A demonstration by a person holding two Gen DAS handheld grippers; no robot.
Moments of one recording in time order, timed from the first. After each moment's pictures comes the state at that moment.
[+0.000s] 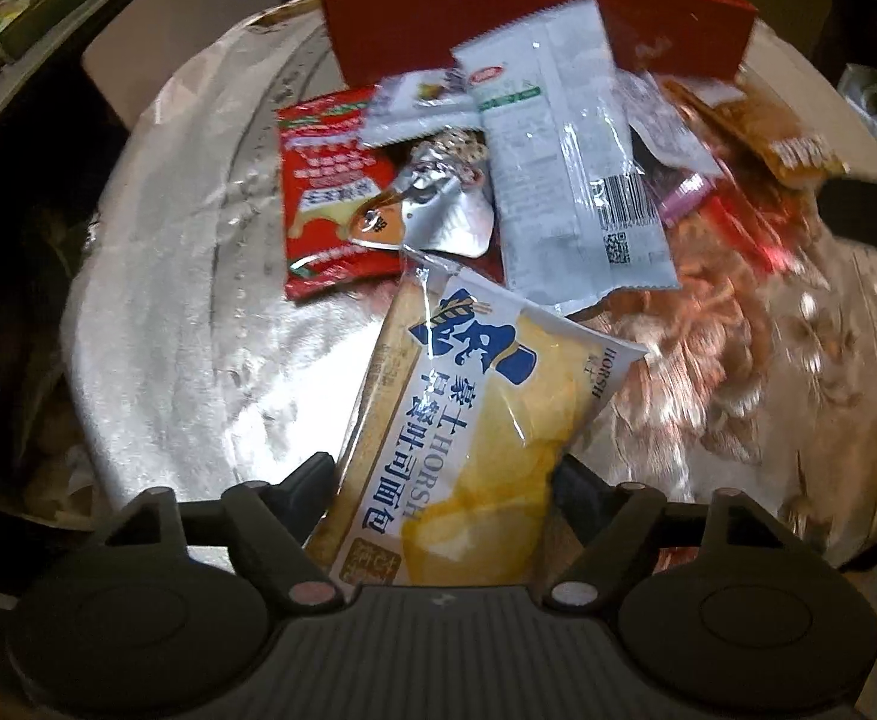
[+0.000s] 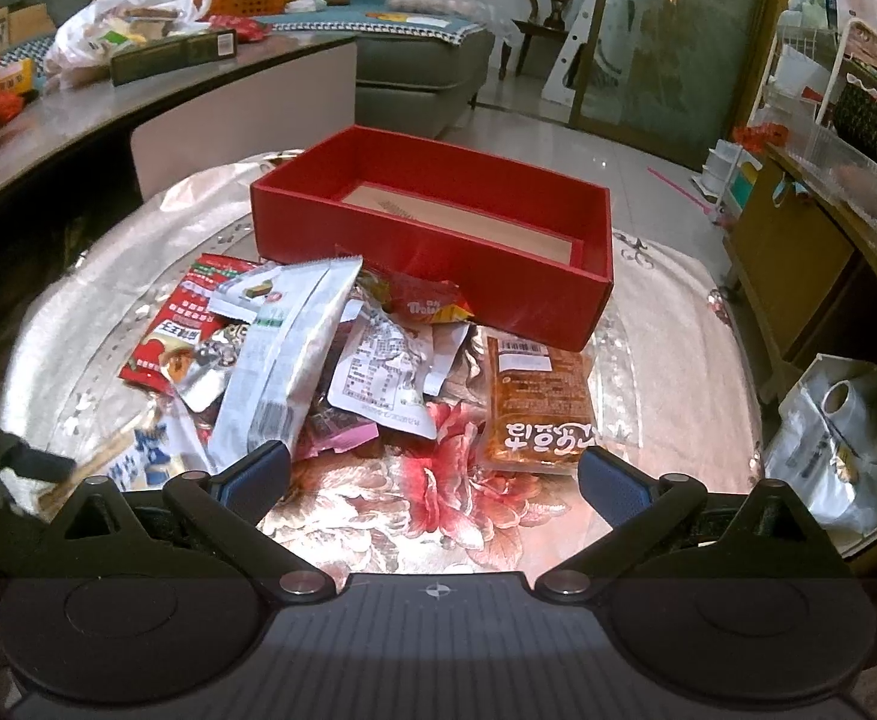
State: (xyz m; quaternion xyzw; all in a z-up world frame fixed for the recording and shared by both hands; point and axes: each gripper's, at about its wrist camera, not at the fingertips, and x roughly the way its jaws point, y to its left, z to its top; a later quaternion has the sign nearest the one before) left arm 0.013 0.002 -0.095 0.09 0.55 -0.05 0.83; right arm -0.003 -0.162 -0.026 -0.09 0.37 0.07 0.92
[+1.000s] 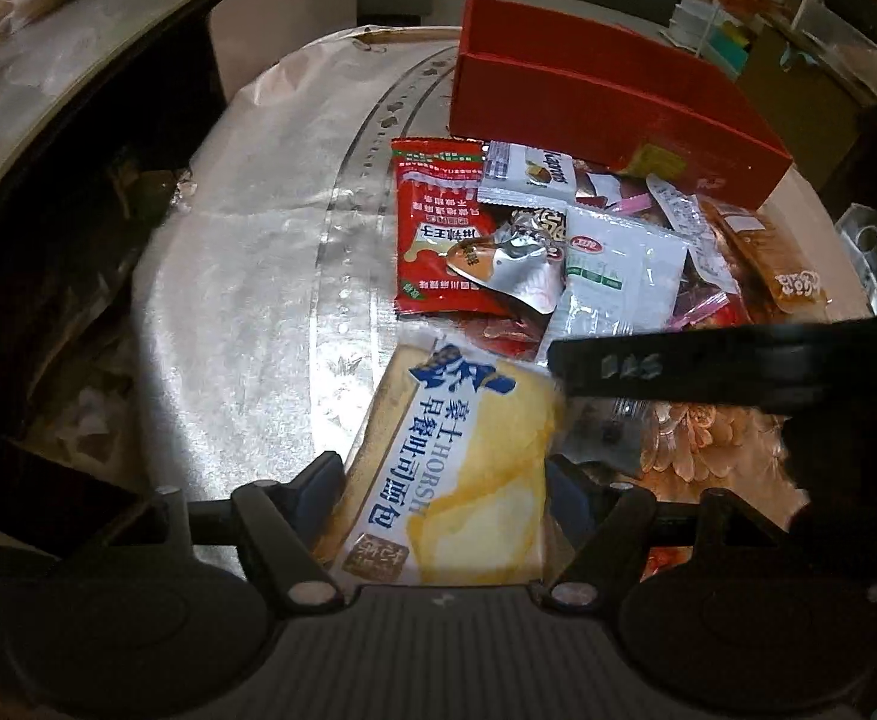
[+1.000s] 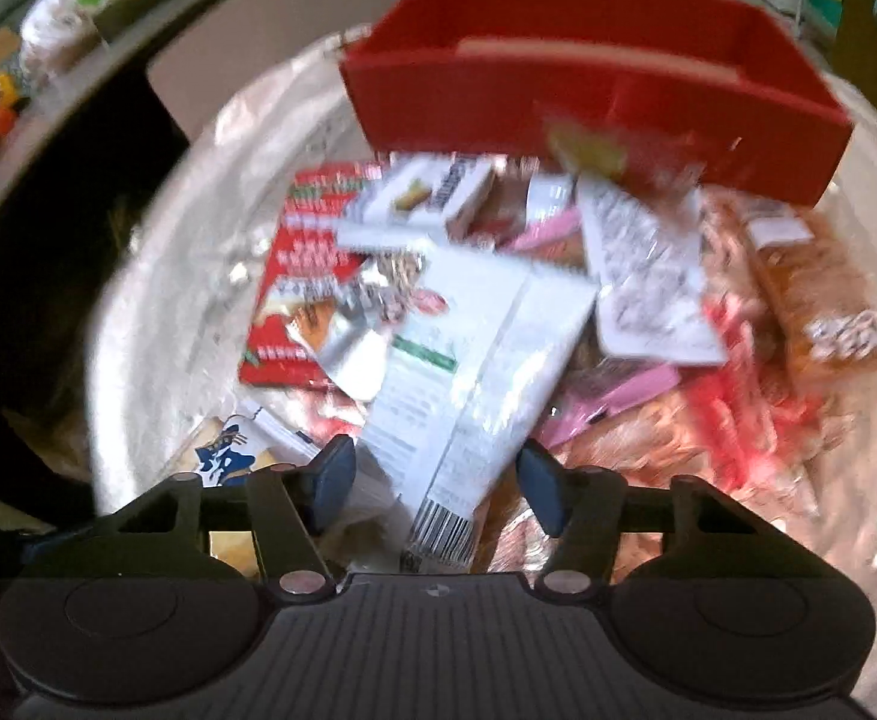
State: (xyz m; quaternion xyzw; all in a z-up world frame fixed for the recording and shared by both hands) left arm -0.007 0.063 -0.062 -0.03 0.52 -0.05 0.85; right arm 0.064 -0.078 -0.085 0.04 0.52 0.11 0.85
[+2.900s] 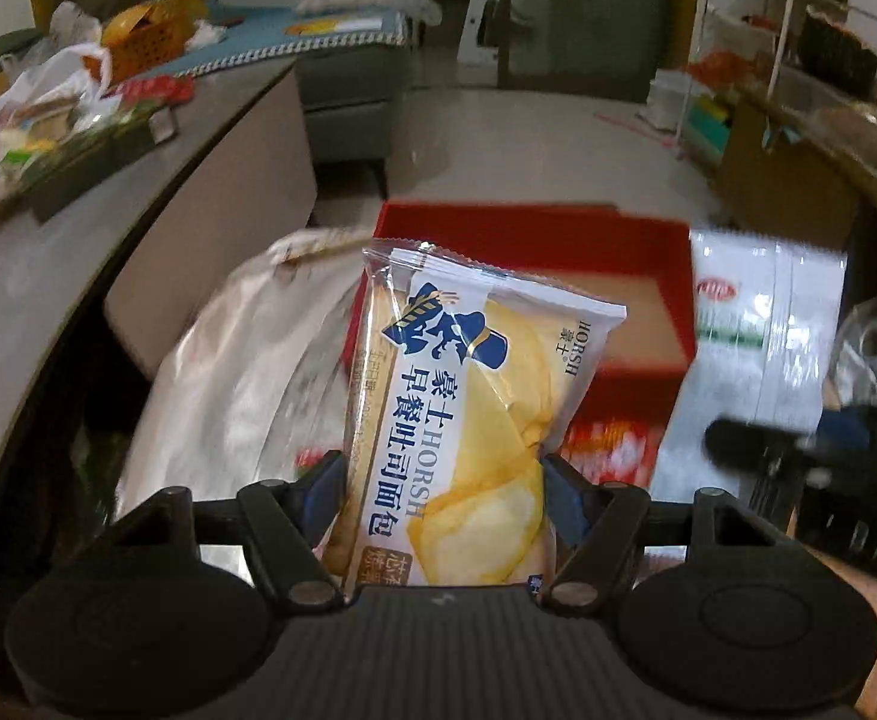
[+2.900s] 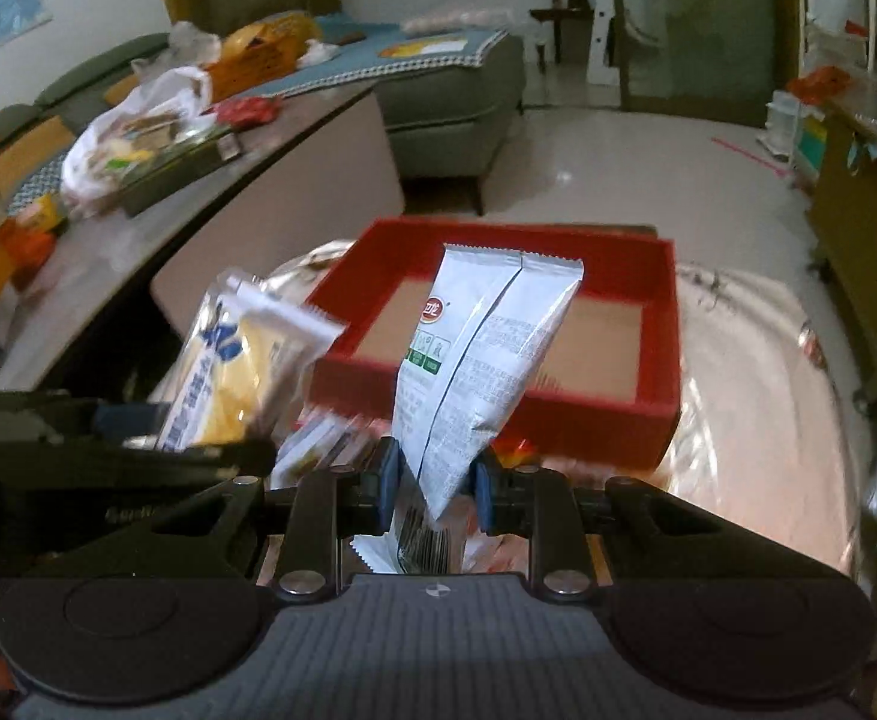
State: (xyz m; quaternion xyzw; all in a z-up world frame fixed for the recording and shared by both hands) left arm 0.111 -0.024 0.017 0.02 0.42 -0.05 0.91; right arm 0.102 -0.179 0.022 0.03 0.38 0.14 0.91
